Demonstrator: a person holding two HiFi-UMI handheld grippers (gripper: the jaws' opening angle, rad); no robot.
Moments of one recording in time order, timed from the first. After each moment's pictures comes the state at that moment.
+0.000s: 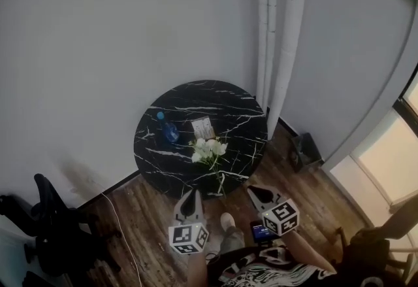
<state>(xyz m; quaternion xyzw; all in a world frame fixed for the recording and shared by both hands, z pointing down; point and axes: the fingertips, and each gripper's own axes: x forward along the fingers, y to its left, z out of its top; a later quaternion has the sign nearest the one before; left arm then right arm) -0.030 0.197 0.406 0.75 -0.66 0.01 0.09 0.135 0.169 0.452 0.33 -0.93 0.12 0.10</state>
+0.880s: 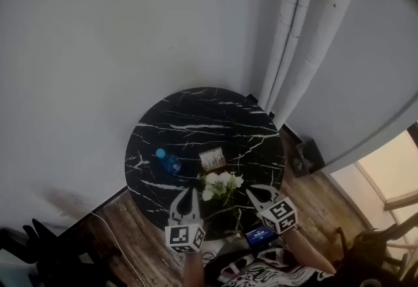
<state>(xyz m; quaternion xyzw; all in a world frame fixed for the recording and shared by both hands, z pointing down) -0.145 -0.023 0.433 0.78 -0.61 0.02 0.12 0.027 -0.027 0.496 0.35 -0.91 0.15 0.19</state>
